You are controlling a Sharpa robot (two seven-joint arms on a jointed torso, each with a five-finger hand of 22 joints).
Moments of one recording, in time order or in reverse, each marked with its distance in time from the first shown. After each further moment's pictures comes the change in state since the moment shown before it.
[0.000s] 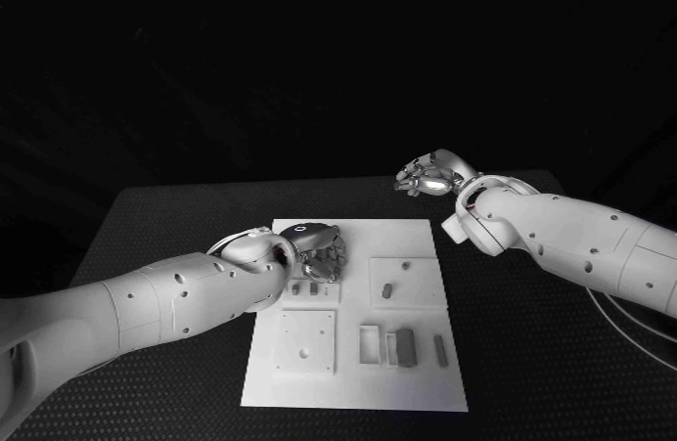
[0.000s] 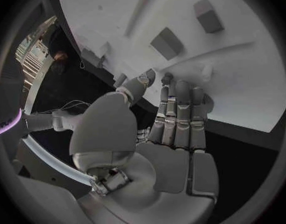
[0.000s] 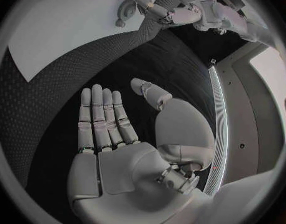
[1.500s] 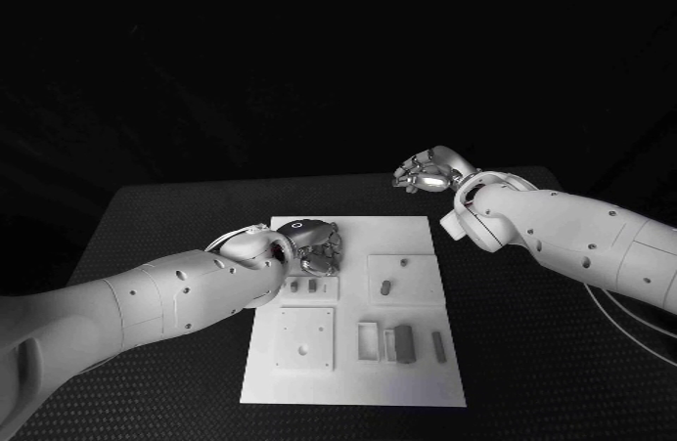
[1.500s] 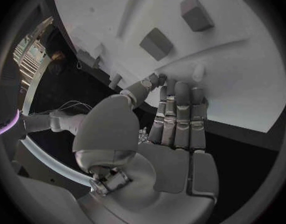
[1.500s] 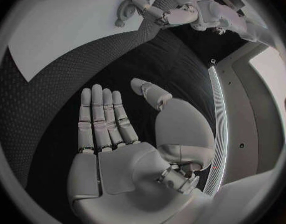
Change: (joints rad) left arm -0.003 0.021 -0.008 -0.043 0.005 -0.004 0.002; left_hand 0.000 0.076 -0.004 -0.010 0.000 0.027 0.009 0.000 -0.012 0.055 -0.013 -0.025 0.006 0.012 -0.010 0.044 0.031 0.000 0.020 -0.006 0.004 -0.001; right arm 0.000 -0.004 0.000 0.005 0.000 0.000 0.000; right_hand 0.000 0.000 0.000 0.000 0.000 0.000 0.000 0.000 -0.001 0.000 0.000 0.000 -0.006 0.000 0.000 -0.003 -0.002 0.000 0.000 0.000 -0.004 0.000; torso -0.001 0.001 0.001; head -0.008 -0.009
